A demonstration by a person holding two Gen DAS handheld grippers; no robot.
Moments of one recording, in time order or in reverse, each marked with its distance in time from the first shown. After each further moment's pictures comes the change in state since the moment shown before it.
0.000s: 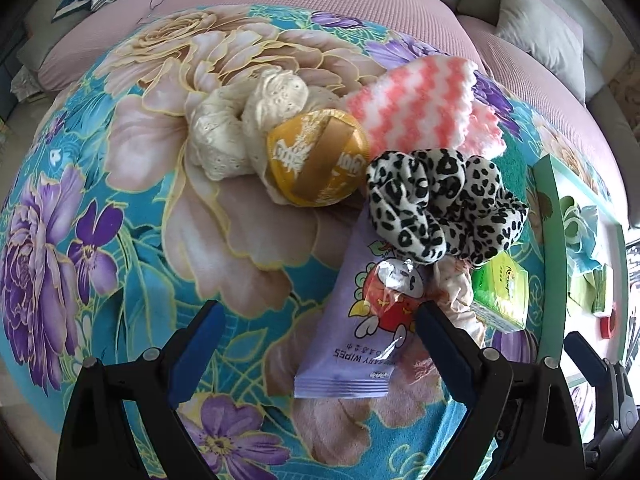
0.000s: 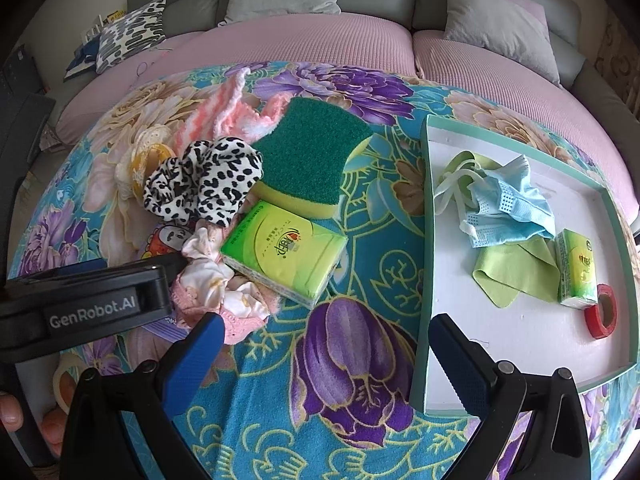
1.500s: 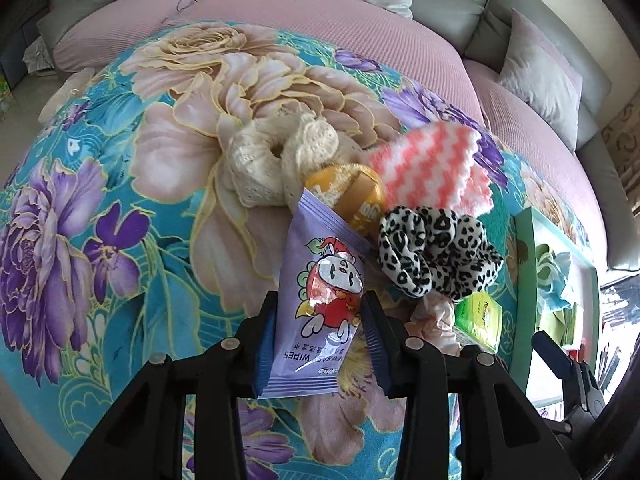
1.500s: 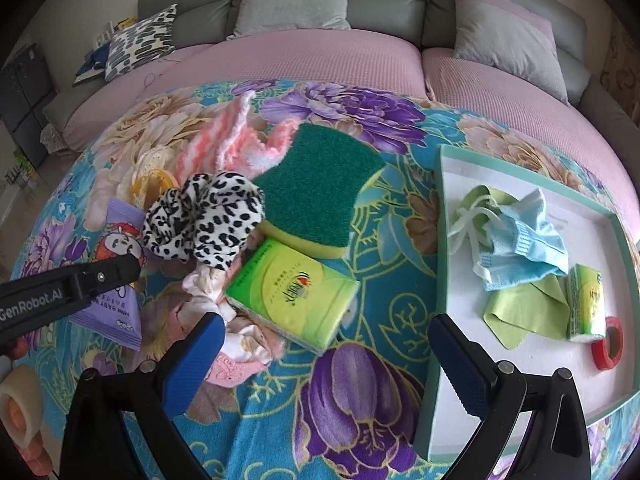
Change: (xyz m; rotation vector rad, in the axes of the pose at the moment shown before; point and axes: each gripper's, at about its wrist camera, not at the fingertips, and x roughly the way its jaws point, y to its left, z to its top) left arm -0.024 0.033 -0.006 -0.113 -0.099 -0.081; right arm 0.012 0.005 0.016 -0.032 -0.069 0.019
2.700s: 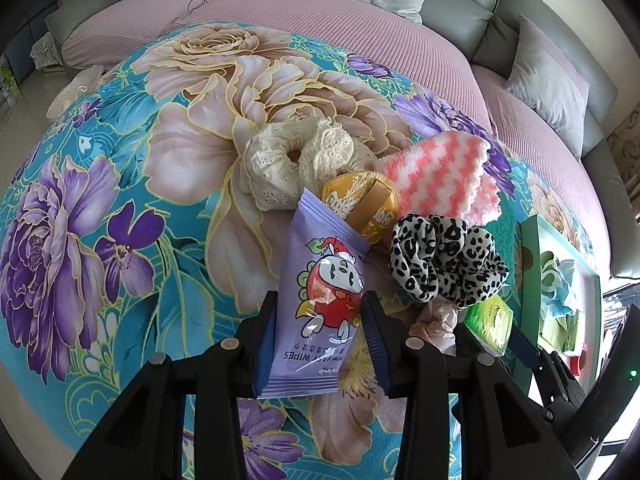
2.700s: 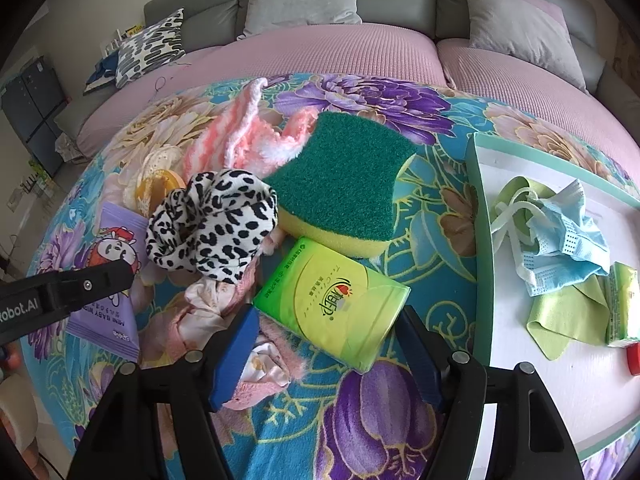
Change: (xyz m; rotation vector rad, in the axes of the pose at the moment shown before) left arm -0.005 0.006 0.003 -0.022 0.003 0.008; right arm 0.021 -0.002 0.002 0.036 0.001 0.087
